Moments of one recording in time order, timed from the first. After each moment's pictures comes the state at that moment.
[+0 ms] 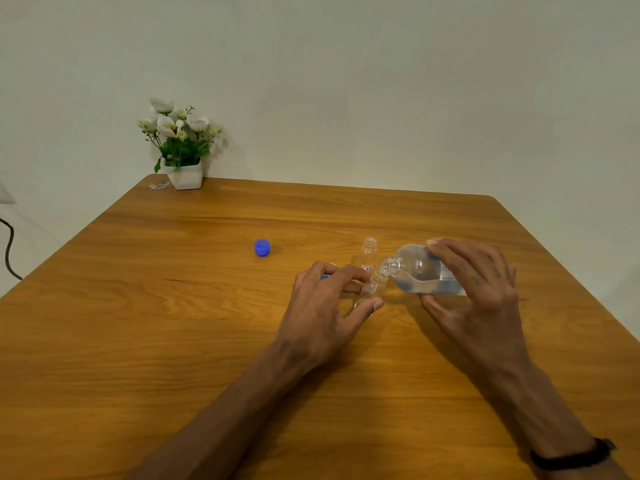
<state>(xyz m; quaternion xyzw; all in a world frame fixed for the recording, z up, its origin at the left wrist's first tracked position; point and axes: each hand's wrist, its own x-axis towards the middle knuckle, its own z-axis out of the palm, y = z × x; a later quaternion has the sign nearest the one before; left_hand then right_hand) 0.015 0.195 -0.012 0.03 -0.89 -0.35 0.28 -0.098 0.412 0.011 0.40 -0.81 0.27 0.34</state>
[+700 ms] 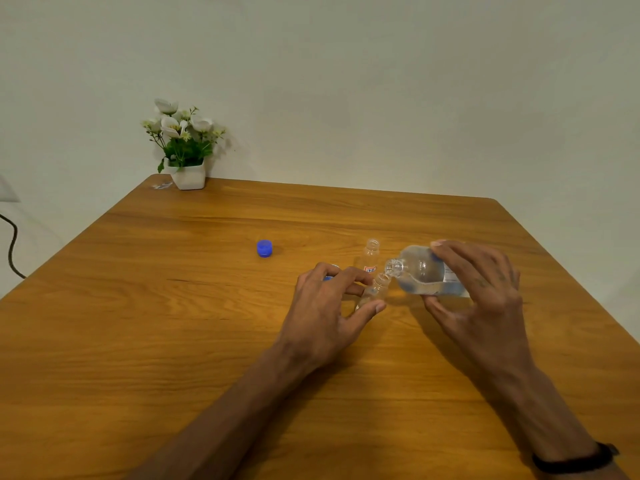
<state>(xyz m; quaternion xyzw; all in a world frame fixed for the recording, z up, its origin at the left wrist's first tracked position) 0.013 0.195 -0.014 0.04 -0.89 -0.34 0.29 -0.100 0.413 0.010 0.41 -0.80 0.28 0.34</state>
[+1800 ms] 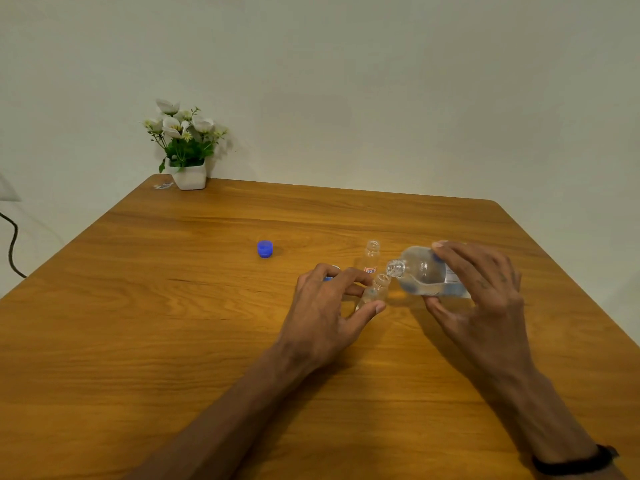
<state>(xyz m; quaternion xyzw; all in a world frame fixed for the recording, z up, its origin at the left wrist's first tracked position) 0.016 0.195 -0.011 0.04 -0.89 -0.35 0.28 -0.096 0.413 0.013 0.41 -0.80 0.28 0.34</state>
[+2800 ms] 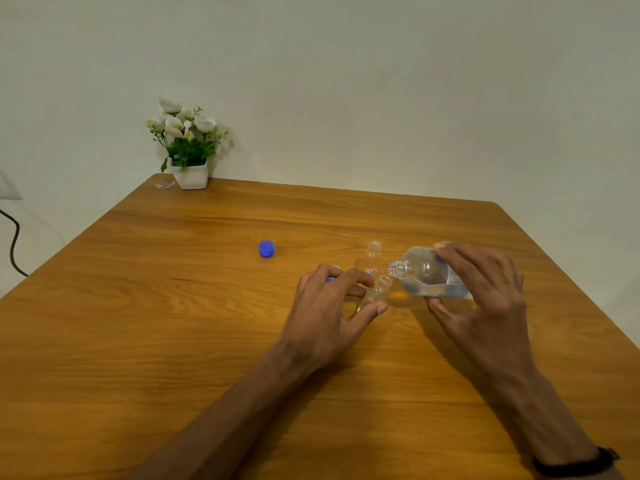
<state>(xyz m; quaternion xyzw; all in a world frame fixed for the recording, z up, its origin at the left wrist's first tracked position) 0.013 0.194 -0.016 0.03 -0.89 -0.34 0.29 -0.098 0.413 0.013 0.40 -0.80 0.27 0.35</state>
